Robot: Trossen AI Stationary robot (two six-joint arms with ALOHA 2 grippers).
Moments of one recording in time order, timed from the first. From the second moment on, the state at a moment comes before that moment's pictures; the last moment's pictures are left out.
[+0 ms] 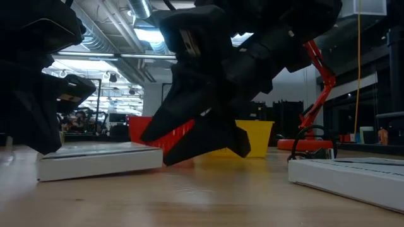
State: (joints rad) left arm -0.67 1.62 0.61 0.09 -0.35 -0.44; right arm 0.29 2.11 1.21 0.20 -0.05 0.90
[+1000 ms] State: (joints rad) left arm -0.67 1.66 0.61 0.09 -0.30 -0.46; right arm 0.29 2.16 1.21 0.29 -0.07 0.92
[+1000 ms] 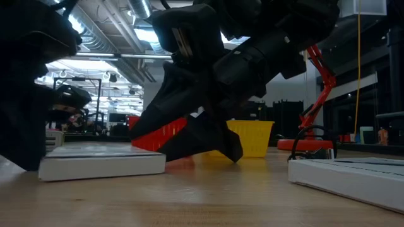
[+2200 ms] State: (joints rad) left arm -0.71 1.57 0.63 0.07 -0.39 -0.41; right arm 0.29 2.16 1.21 0.31 -0.07 0.85
